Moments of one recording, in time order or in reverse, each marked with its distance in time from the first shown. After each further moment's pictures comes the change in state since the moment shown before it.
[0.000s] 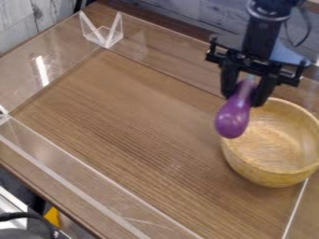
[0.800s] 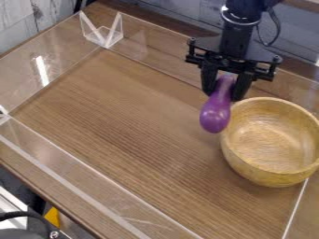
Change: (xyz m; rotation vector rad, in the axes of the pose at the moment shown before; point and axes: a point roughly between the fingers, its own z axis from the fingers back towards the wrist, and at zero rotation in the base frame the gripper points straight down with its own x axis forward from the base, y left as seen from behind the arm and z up) arm 0.012 0.025 -0.013 0.019 -0.039 0.113
